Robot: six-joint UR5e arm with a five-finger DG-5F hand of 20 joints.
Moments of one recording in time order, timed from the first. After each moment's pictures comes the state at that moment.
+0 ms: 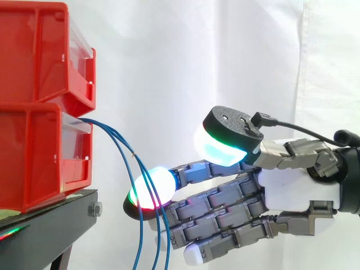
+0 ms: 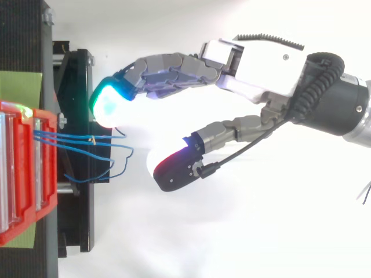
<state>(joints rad) 0.17 -2.30 -1.29 -2.68 -1.19 -0.19</state>
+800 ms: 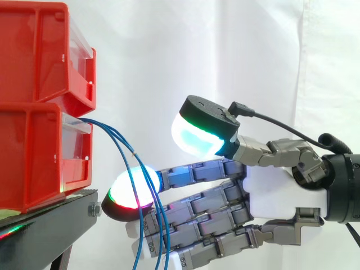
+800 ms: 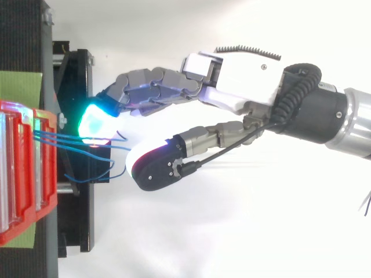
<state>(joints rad) 0.18 -2.34 -1.22 -2.69 -1.22 -0.09</state>
